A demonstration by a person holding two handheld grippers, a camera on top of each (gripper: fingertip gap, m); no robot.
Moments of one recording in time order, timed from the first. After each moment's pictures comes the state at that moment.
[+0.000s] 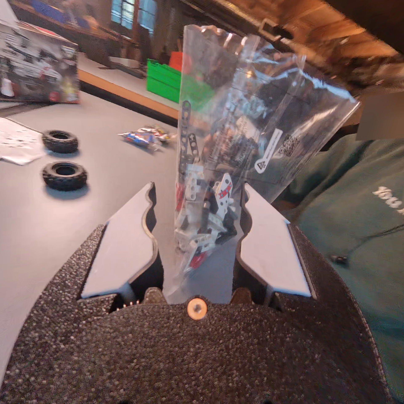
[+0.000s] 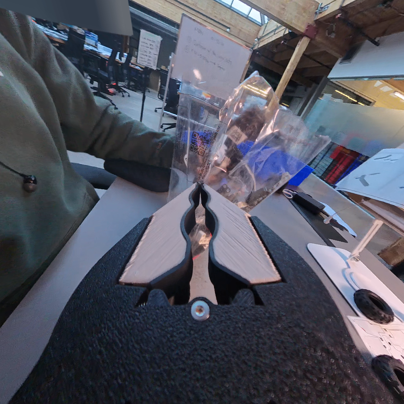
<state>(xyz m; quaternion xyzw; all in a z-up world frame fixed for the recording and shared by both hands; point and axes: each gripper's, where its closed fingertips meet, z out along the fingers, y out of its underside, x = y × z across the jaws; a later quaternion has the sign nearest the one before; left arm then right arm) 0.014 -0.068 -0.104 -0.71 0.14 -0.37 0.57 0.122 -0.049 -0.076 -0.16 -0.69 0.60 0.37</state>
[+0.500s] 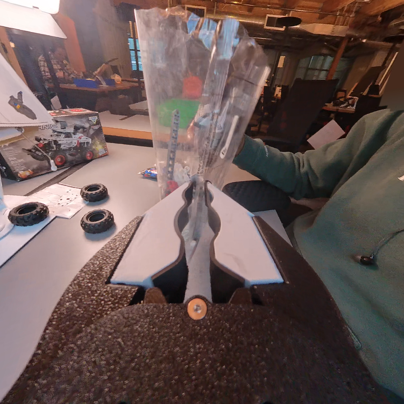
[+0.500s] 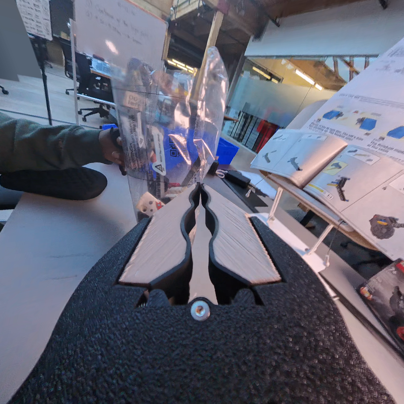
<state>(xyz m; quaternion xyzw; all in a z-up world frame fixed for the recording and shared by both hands) 0.027 -0.081 -0.060 -0.69 0.20 -0.26 0.65 0.088 0.022 -0.034 -0.28 -0.64 0.53 0.48</state>
